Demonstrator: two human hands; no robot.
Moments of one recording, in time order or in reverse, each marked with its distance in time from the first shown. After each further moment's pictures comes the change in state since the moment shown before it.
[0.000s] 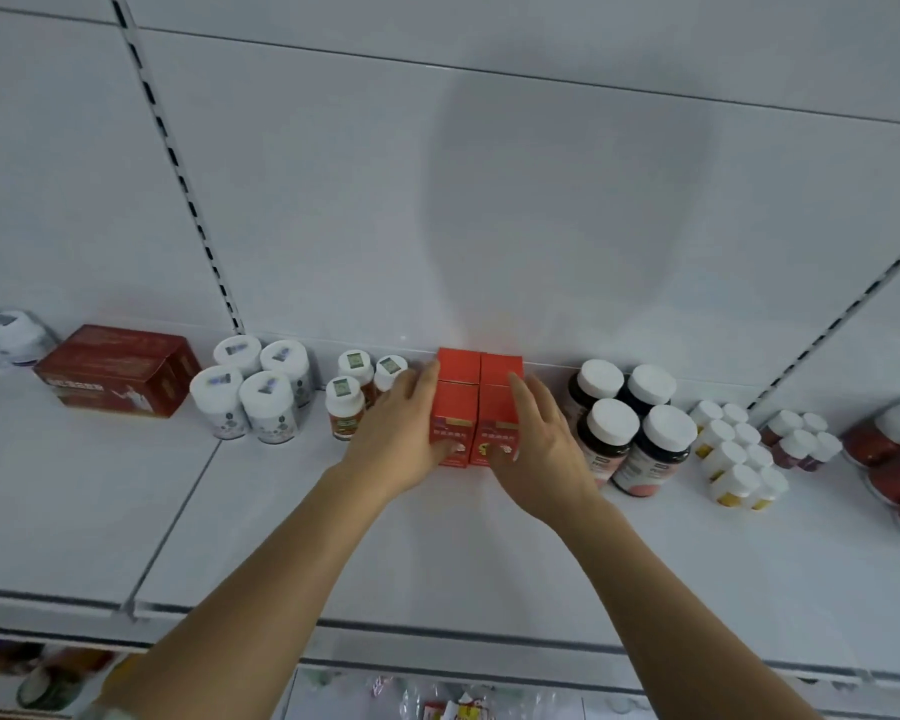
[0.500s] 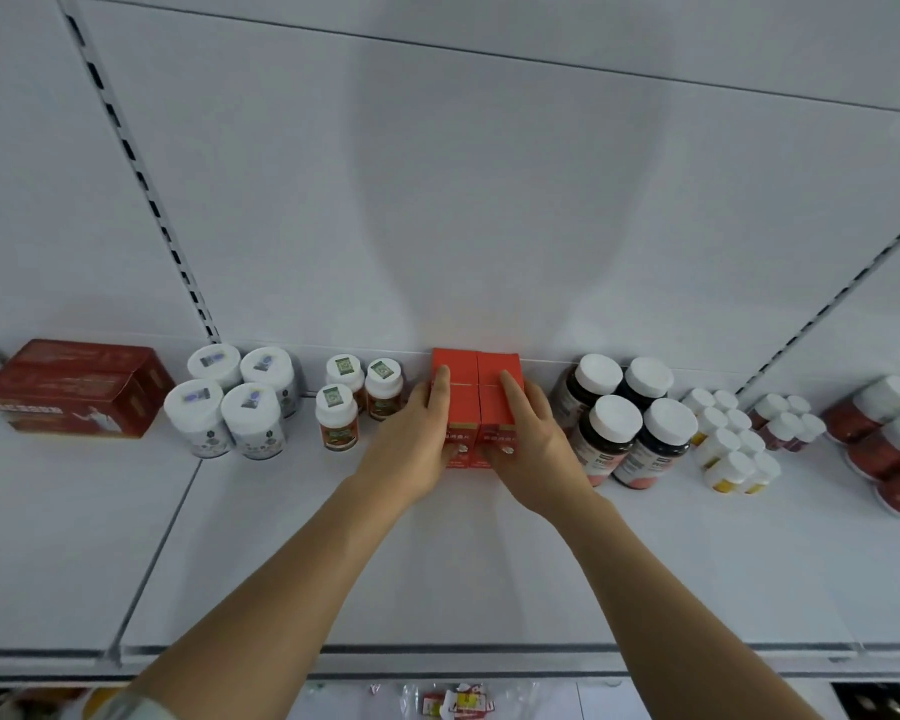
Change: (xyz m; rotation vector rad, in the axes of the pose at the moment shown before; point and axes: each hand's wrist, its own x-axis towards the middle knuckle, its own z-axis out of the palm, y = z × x) left_hand 0.016 -0.004 0.021 0.061 -0.093 0.054; right_hand 0.014 0.007 0.016 0.035 -0.043 0.062
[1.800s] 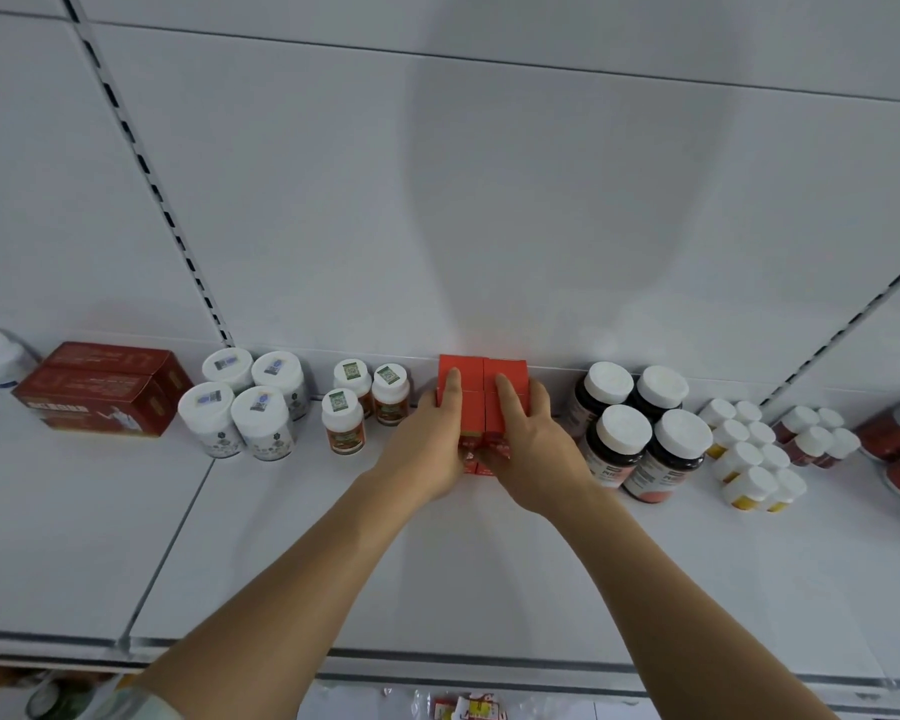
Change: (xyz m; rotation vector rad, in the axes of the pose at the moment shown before) left_hand 0.007 0.020 -0.008 -0.080 -0.099 -0.118; right_hand 0.012 -0.014 -0.014 -0.268 -0.182 0.026
